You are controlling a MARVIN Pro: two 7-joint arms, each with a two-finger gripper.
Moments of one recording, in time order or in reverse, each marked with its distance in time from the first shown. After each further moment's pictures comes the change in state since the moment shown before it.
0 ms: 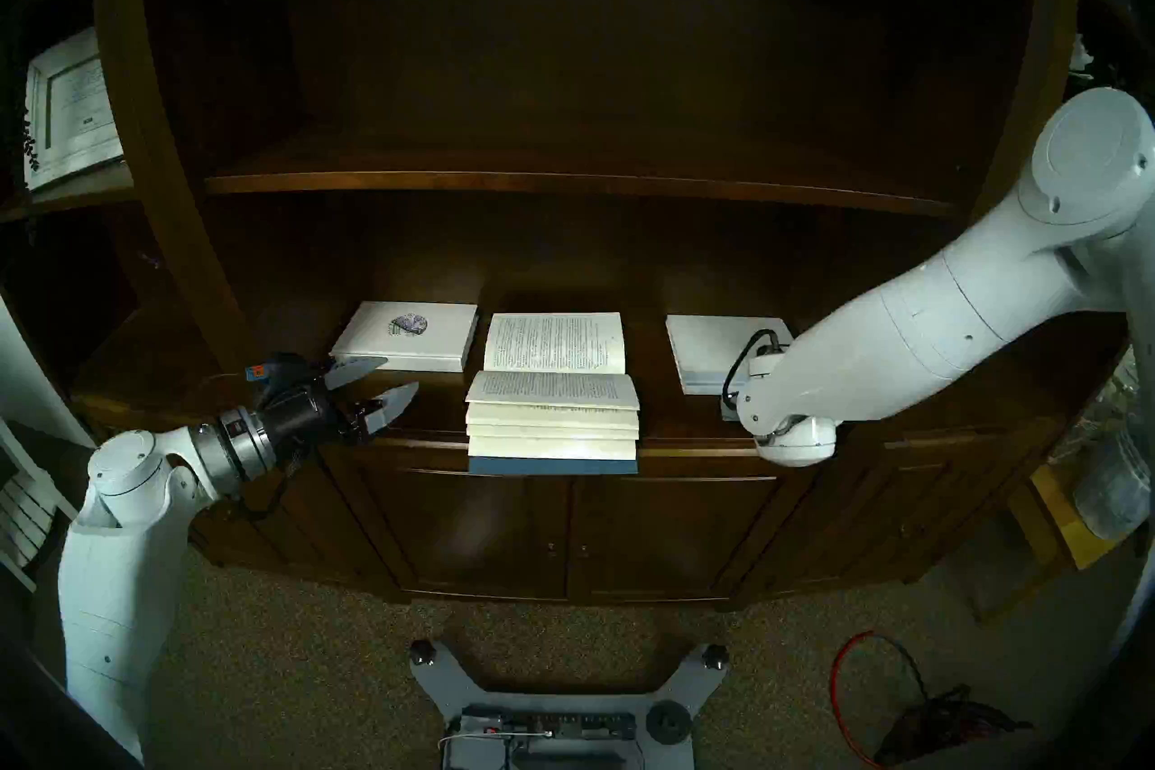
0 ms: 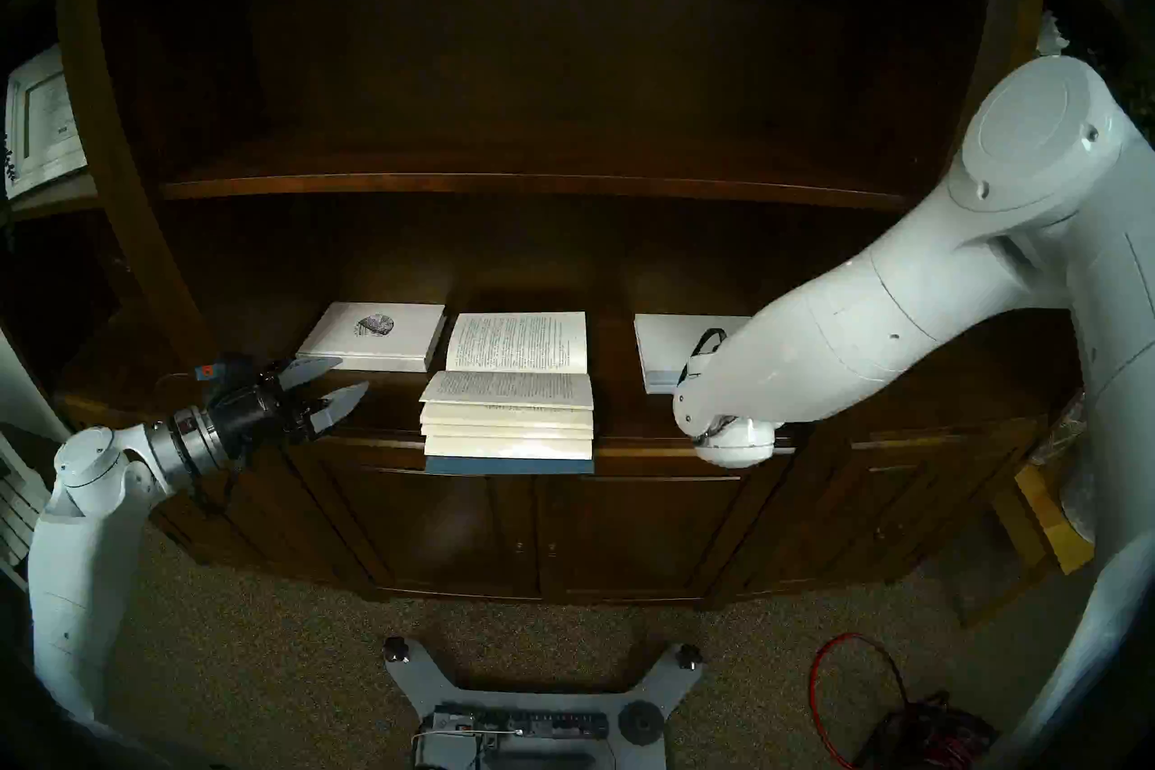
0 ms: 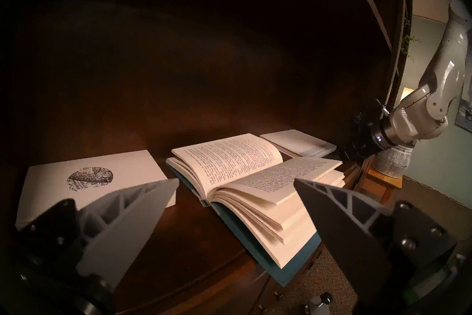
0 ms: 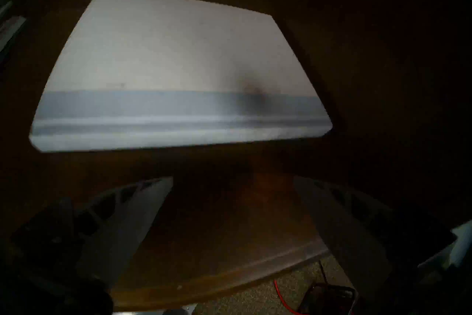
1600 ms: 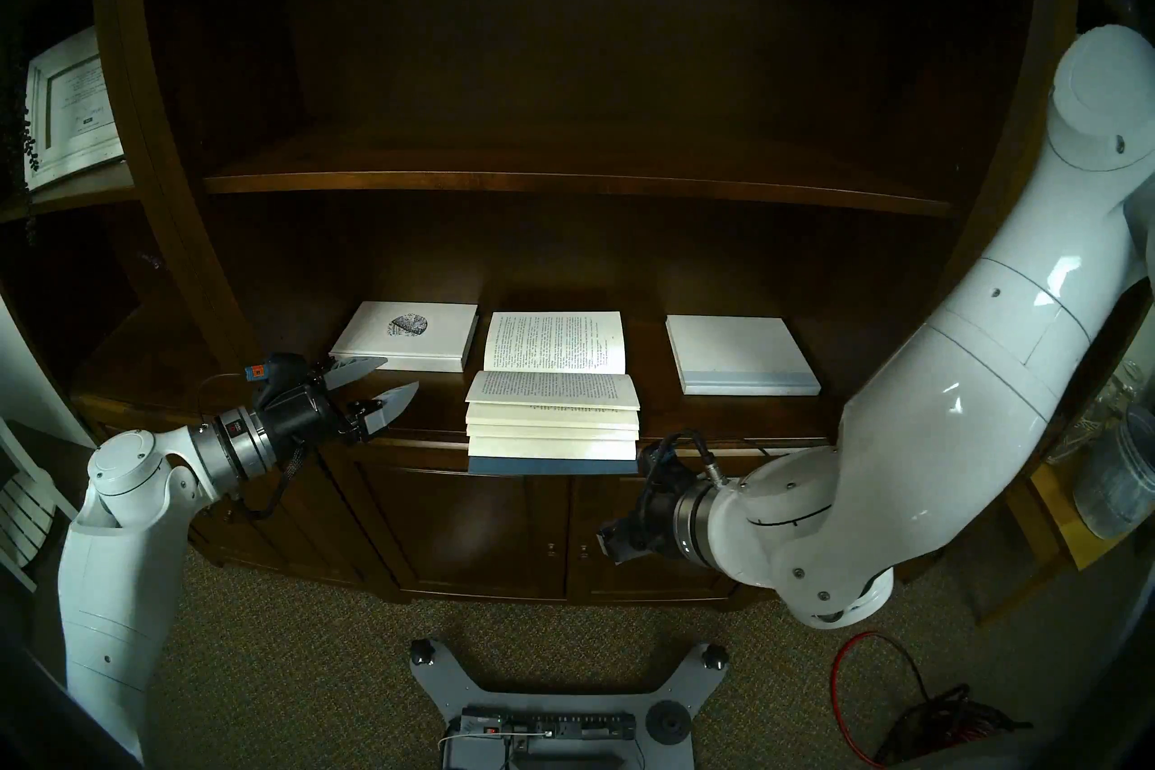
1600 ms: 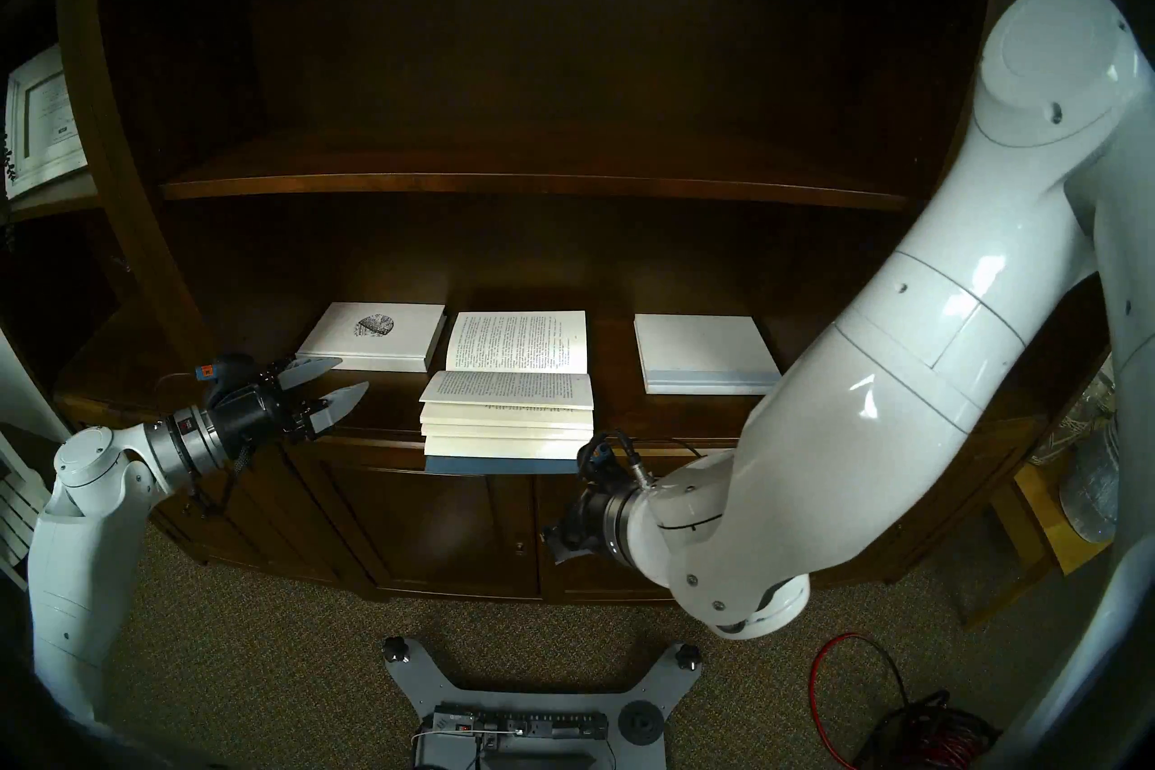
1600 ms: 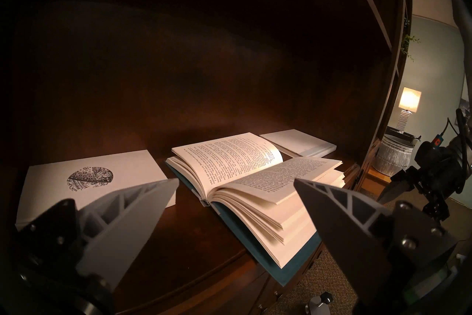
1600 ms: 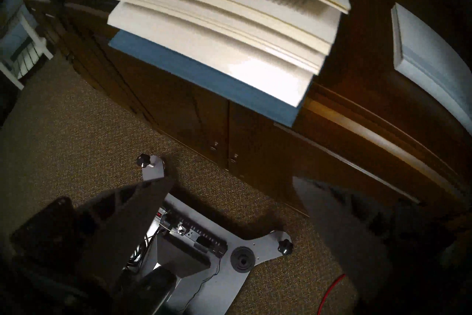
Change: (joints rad) left arm 0.000 0.000 0.000 0.000 0.001 0.000 0.000; right arm 0.065 -0.123 0.073 -0.468 -0.354 -0.078 0.114
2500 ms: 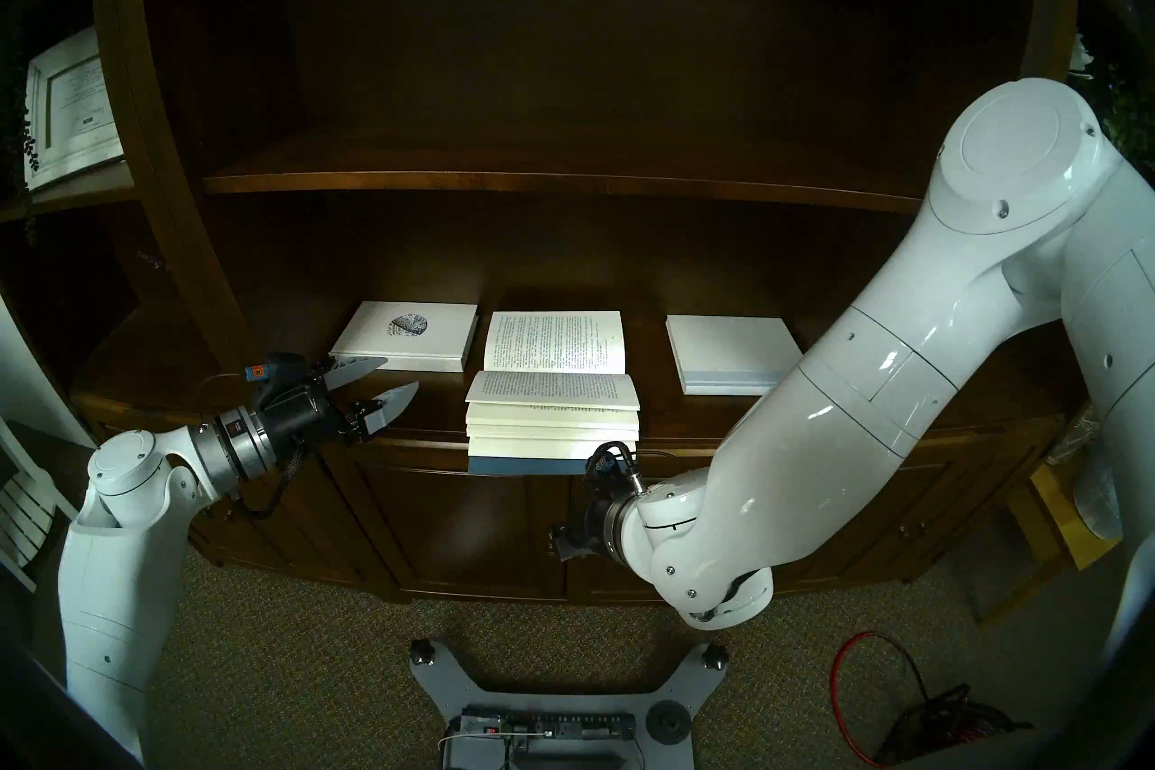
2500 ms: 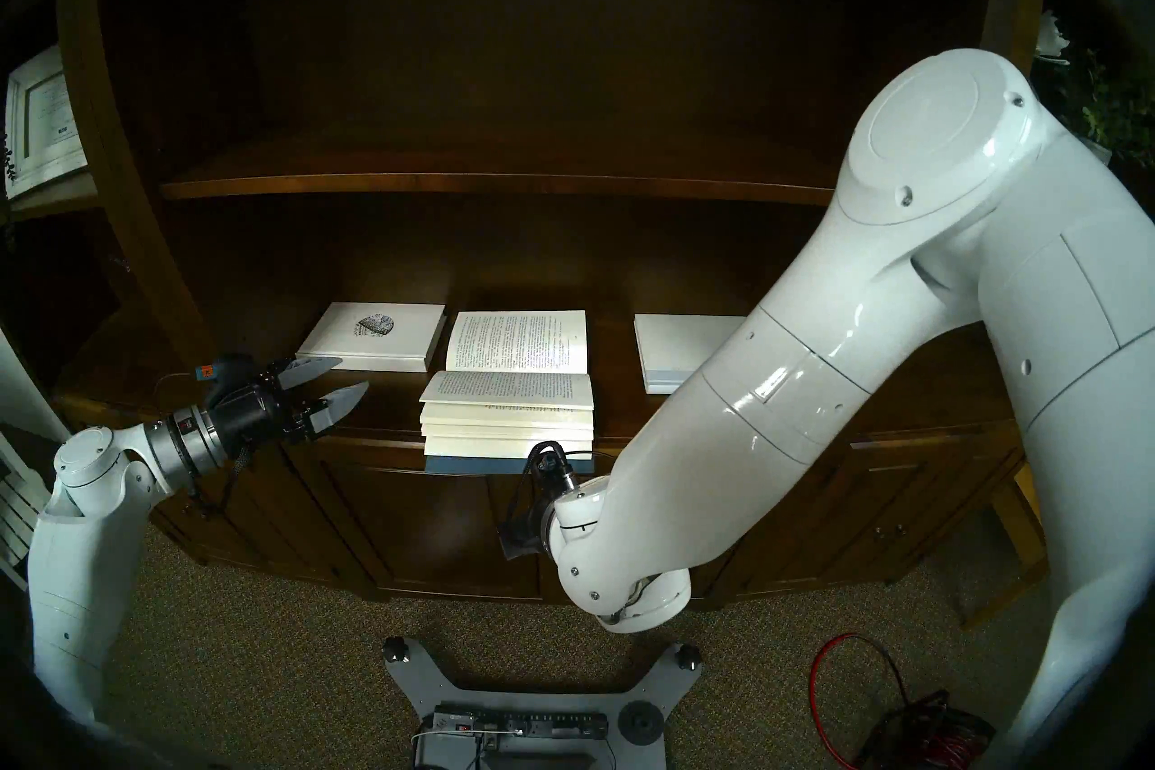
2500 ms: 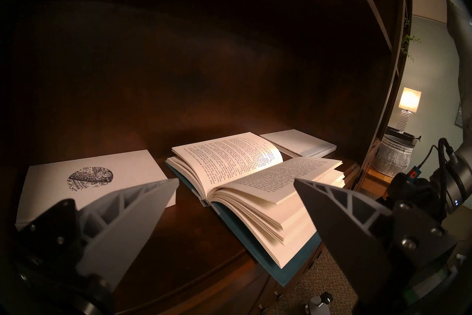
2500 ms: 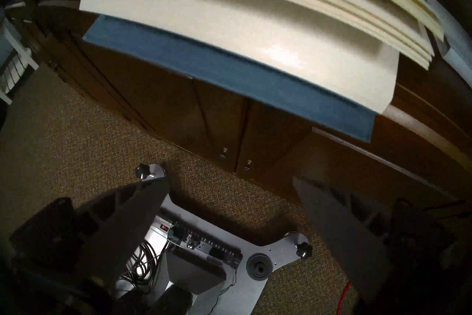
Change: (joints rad) left arm 0.000 0.000 0.000 0.000 0.000 0.000 0.000; right arm -0.186 -0.115 0.134 0.195 0.138 -0.057 -0.106
